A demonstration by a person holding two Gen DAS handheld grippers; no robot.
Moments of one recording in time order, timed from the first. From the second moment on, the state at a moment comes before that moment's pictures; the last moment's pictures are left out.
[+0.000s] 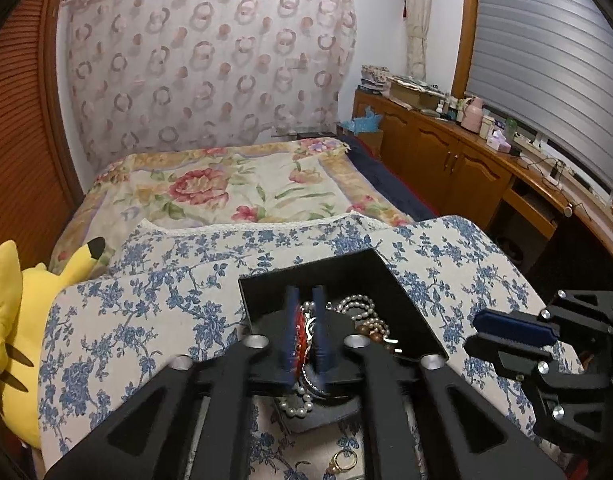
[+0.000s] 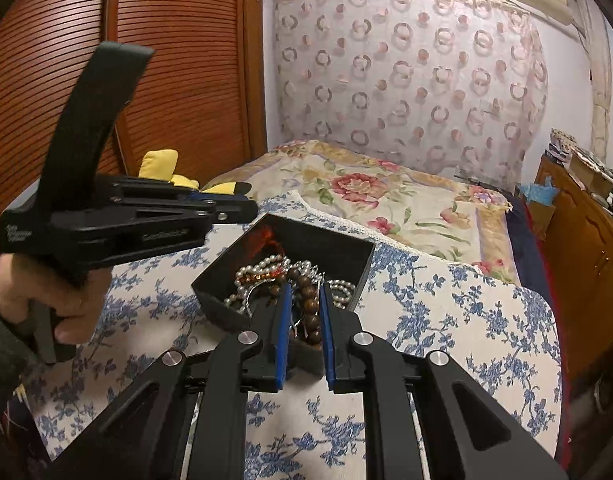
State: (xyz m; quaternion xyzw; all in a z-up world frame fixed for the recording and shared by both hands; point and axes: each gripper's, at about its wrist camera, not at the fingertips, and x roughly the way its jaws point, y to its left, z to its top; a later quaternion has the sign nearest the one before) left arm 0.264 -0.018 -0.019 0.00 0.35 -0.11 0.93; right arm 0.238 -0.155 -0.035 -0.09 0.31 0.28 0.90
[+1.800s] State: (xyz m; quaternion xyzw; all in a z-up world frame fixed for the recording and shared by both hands) left arm 0.146 -0.045 -0.106 0.08 0.44 -0.18 0.88; right arm 0.166 -0.190 -0.094 -0.06 0.37 0.28 0.88
